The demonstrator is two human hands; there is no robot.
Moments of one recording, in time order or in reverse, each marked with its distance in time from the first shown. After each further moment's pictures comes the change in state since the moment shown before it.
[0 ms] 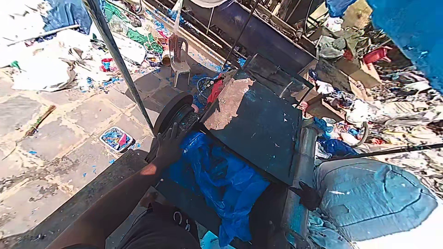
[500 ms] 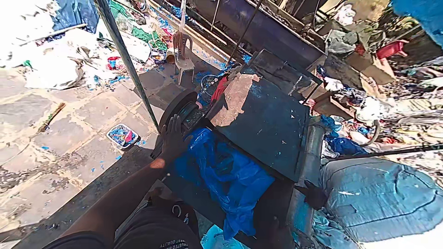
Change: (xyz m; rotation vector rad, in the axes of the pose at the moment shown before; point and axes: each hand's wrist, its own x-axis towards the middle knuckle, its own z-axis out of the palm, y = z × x) left_hand -0.009 -0.010 0.010 -0.111 0.370 -0.004; right_hand 0.040 0.029 0.043 0.073 -0.095 0.060
